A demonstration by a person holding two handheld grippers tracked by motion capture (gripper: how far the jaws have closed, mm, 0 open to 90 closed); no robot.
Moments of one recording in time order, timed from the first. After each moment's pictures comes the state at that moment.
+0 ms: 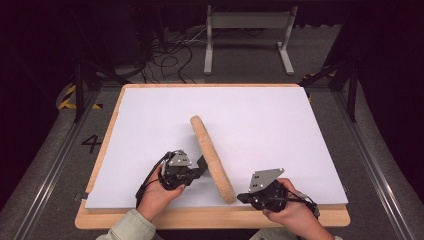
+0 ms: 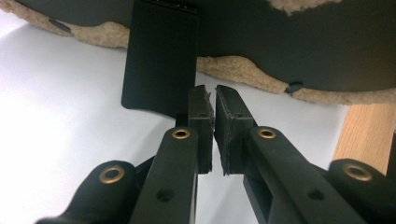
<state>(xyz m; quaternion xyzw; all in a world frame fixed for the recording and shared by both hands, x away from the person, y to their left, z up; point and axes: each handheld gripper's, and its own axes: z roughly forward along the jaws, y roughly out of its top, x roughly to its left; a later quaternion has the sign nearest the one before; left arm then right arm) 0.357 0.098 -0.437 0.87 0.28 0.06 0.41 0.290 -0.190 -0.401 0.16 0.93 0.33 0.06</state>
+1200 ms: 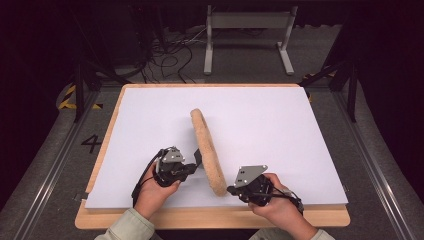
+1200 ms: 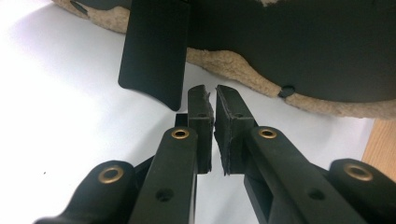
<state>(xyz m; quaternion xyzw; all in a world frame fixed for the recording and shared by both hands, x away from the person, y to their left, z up) 0.363 0.111 -0.437 0.86 0.31 0.08 0.41 0.306 -0.160 -0.410 0.17 0.93 0.32 0.11</state>
